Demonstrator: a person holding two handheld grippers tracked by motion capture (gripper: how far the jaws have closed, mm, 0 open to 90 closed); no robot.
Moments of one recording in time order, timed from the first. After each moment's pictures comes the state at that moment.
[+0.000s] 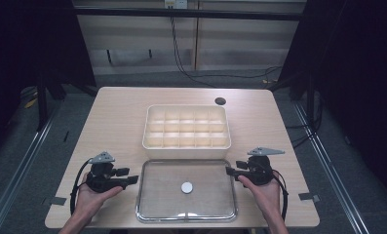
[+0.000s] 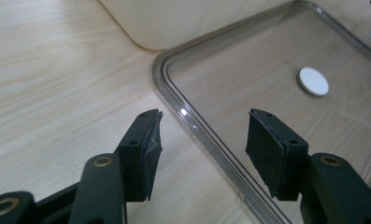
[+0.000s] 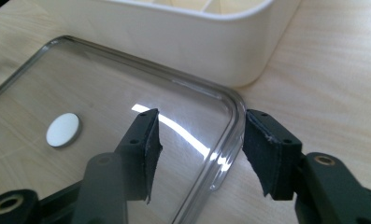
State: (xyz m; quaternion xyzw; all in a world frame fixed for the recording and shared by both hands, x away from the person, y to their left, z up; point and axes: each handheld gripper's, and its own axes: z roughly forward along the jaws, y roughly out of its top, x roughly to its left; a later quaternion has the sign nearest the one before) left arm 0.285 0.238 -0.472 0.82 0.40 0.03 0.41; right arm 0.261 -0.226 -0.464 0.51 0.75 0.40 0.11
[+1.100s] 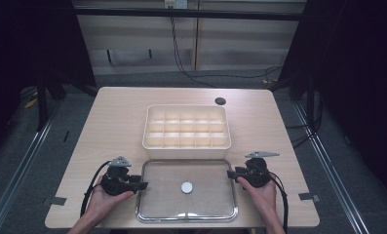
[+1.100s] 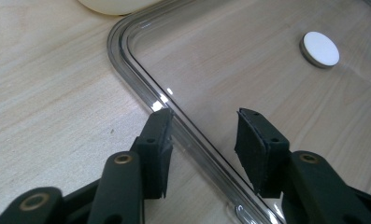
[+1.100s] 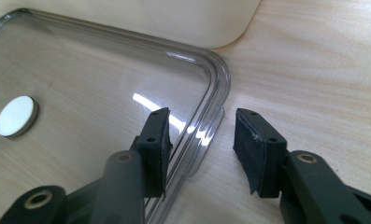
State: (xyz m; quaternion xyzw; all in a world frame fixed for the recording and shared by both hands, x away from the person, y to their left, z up) left arm 0.288 0.210 -0.493 0.85 0.38 0.00 0.37; right arm 0.268 -0.229 -0.494 0.55 0.75 0.37 0.09
